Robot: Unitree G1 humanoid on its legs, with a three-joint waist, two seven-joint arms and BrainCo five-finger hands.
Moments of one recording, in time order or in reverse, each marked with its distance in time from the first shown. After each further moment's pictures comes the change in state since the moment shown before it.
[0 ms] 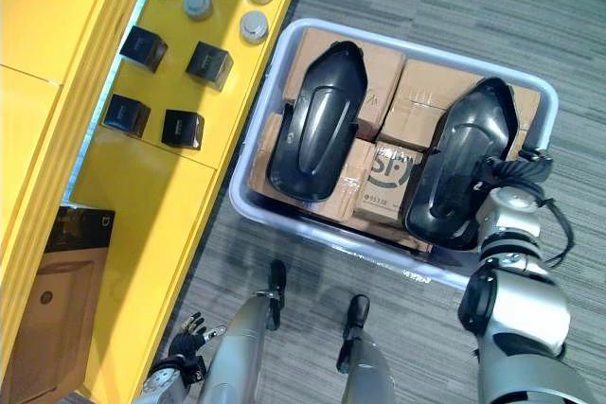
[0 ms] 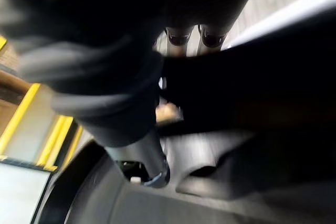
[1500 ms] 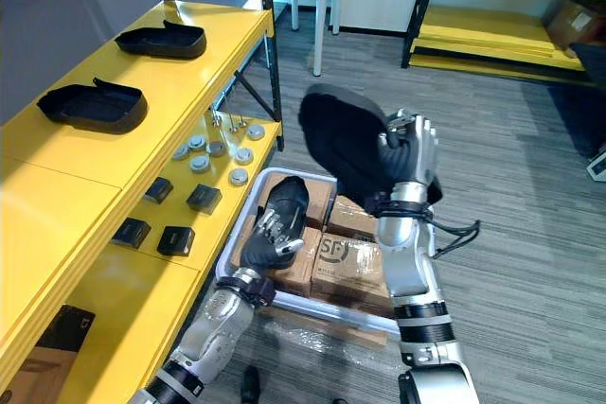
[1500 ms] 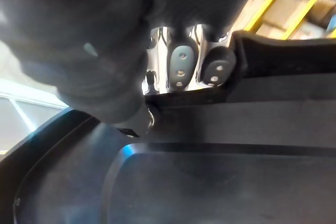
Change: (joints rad) left arm -0.171 -0.084 -0.420 -0.625 -0.154 0.015 0.069; right arm 0.566 0.514 0.405 -1.312 -0.657 0.054 -0.073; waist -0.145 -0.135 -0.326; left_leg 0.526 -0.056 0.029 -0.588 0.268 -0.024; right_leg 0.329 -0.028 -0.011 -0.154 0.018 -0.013
